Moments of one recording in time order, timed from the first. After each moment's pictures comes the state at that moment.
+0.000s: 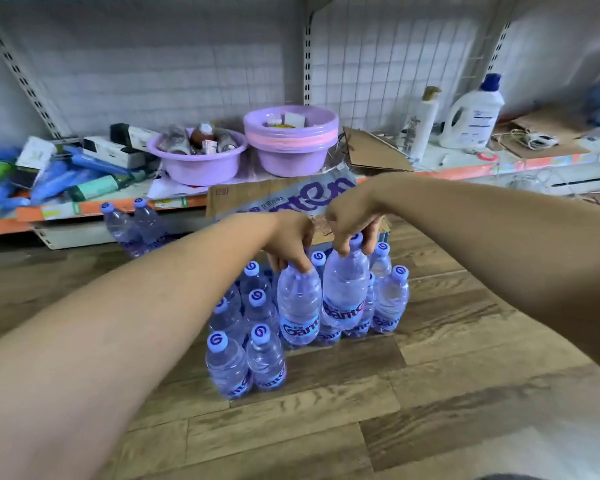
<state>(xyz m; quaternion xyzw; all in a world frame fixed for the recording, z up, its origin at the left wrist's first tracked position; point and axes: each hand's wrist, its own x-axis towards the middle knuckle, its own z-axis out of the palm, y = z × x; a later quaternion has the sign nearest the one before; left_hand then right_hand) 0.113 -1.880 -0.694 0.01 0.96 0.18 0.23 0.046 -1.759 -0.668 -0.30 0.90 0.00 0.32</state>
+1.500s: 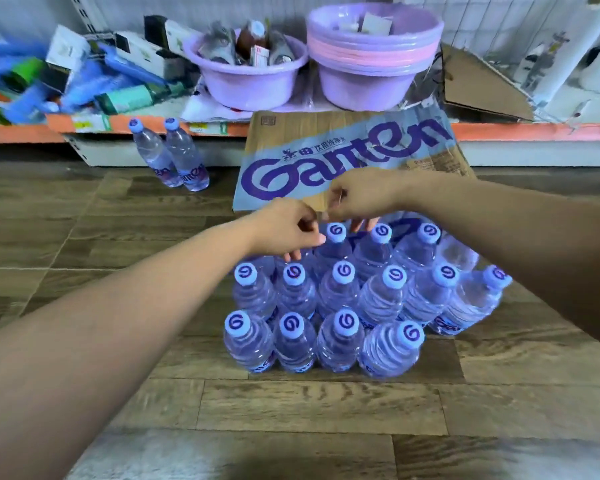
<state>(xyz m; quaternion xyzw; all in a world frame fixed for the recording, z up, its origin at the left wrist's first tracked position) 0.107 -1.957 -0.791 -0.12 0.92 0.33 0.14 -0.001 -1.846 -0.757 -0.40 0.85 -0.08 0.33</state>
